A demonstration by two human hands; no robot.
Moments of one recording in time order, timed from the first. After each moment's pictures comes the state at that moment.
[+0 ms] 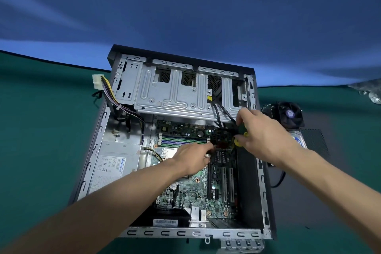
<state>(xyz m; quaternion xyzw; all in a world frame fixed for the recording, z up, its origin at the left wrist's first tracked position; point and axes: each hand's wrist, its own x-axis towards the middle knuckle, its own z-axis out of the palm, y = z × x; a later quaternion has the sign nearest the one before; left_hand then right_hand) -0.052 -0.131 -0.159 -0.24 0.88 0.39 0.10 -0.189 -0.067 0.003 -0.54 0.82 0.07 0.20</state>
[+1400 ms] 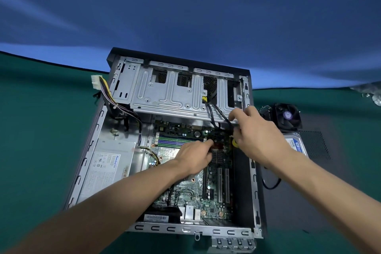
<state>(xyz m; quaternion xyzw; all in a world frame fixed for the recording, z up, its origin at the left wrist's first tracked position) -0.069 -0.120 -0.154 -0.26 0.91 0.33 0.06 -0.190 -0.058 -0.001 -0.53 0.83 0.03 0.16</state>
